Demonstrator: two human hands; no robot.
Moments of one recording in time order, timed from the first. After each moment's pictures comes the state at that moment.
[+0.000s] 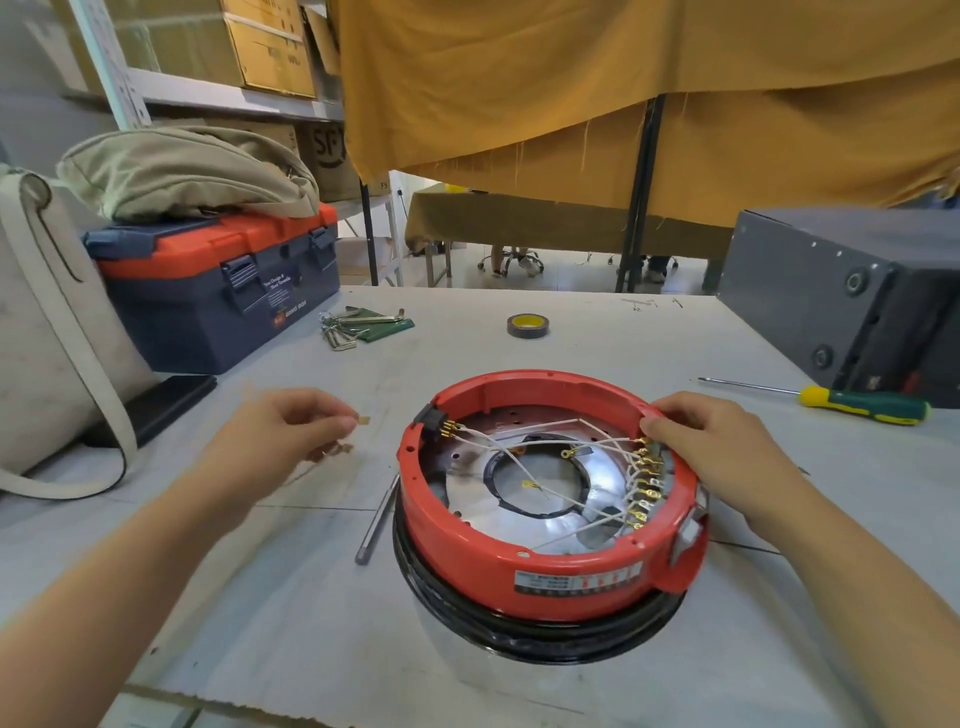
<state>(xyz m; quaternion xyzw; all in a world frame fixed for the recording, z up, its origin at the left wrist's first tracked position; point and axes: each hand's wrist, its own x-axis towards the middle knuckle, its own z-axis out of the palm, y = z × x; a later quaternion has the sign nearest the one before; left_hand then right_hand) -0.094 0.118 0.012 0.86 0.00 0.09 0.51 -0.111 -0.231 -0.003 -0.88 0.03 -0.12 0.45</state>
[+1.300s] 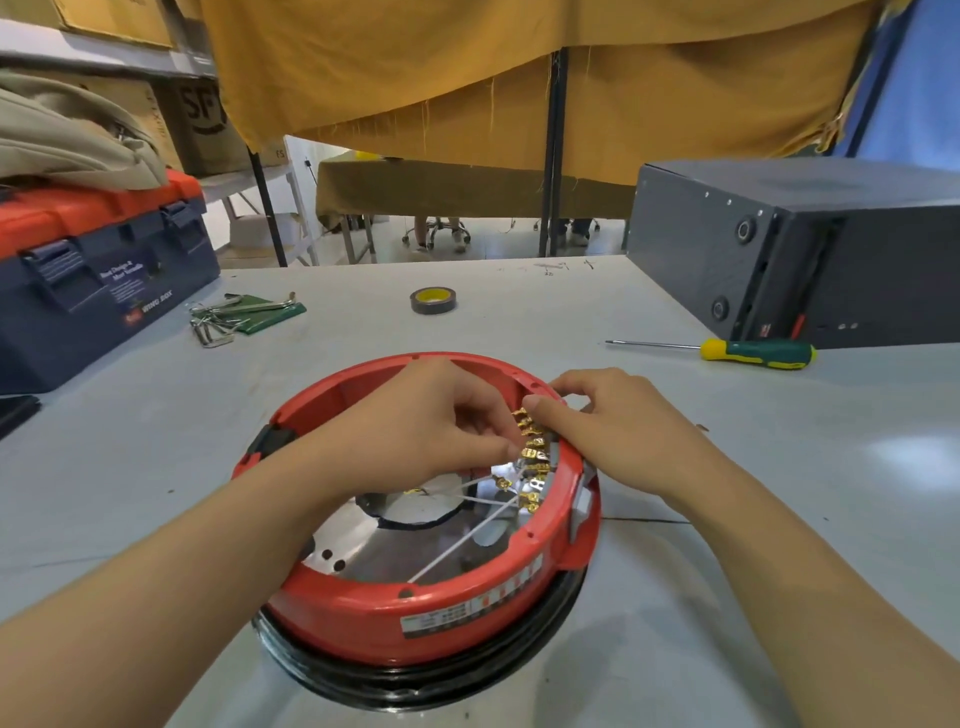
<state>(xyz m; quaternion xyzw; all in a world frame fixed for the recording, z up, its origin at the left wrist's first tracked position) -0.085 -0.055 0.033 0.85 -0.38 -0.09 0.36 -0.110 -0.240 0.000 -0.93 -0.01 -0.09 0.36</state>
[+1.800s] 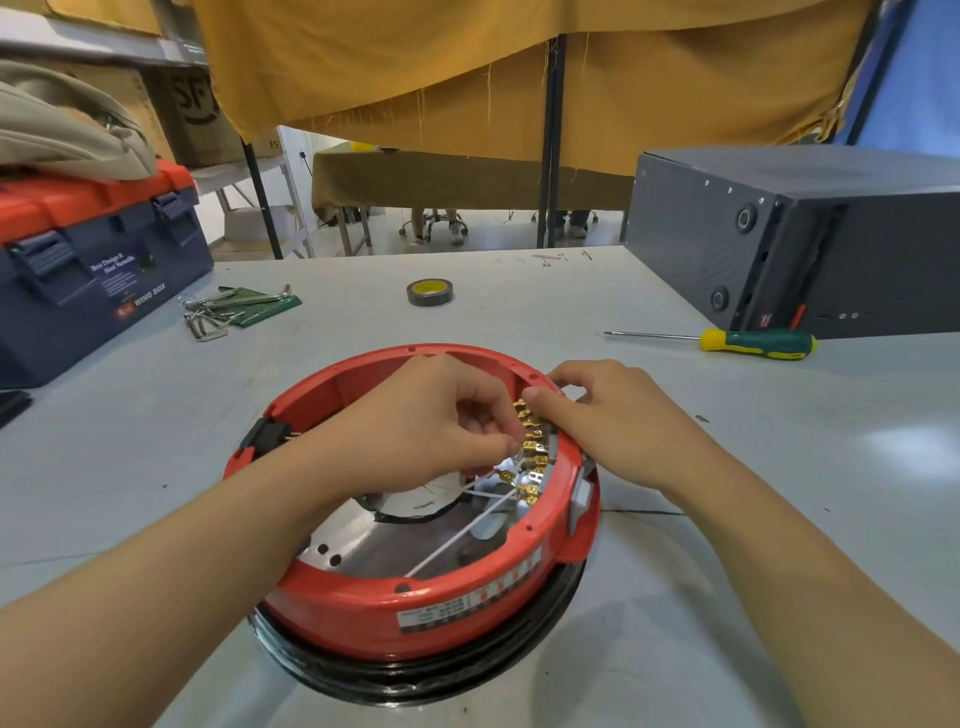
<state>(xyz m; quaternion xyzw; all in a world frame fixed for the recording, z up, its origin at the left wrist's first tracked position) -0.085 -0.057 0.029 0.85 -0.38 -0.09 0.36 -0.109 -0.237 0.000 -0.93 0.00 -0.09 0.36</state>
